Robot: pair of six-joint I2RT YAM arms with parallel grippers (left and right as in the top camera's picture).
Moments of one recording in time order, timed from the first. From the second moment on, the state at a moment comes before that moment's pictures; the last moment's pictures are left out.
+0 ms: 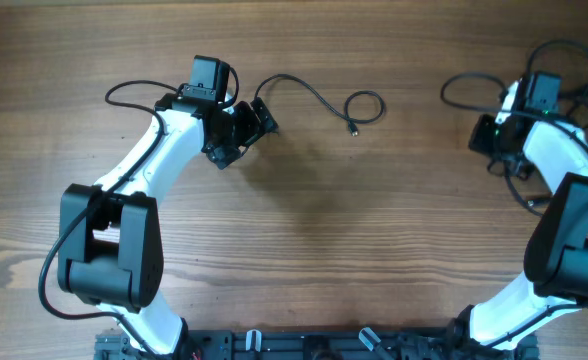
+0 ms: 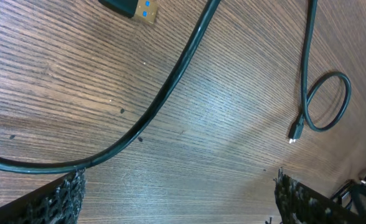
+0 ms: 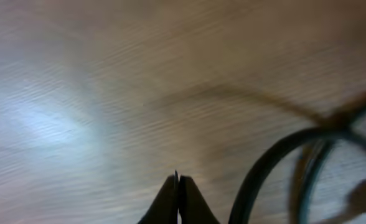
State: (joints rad) left arm -0.22 1.85 1.27 -0.63 0.35 -0.77; right arm -0.27 1.87 1.12 -0.48 -0.02 0.12
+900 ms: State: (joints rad) left arm -0.22 1.85 1.27 -0.63 0.34 -0.77; right arm -0.60 1.90 1.07 -0.35 0.06 0.15
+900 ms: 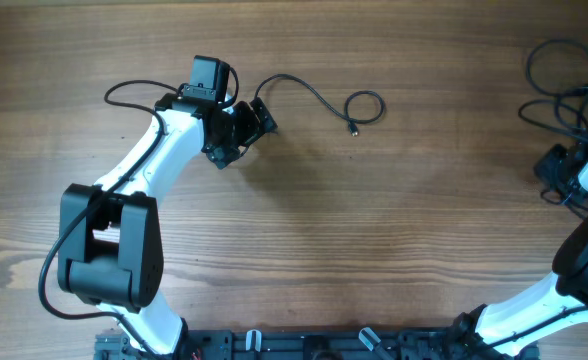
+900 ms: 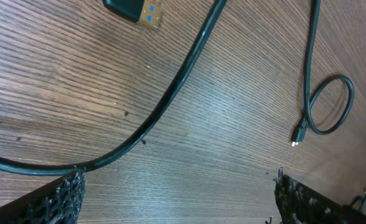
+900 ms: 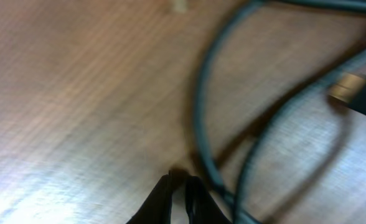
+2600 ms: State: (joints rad) left arm -0.22 1.85 1.27 -0.62 0.33 -0.77; right arm 0.22 2.02 1.03 0.20 -0.20 0.70
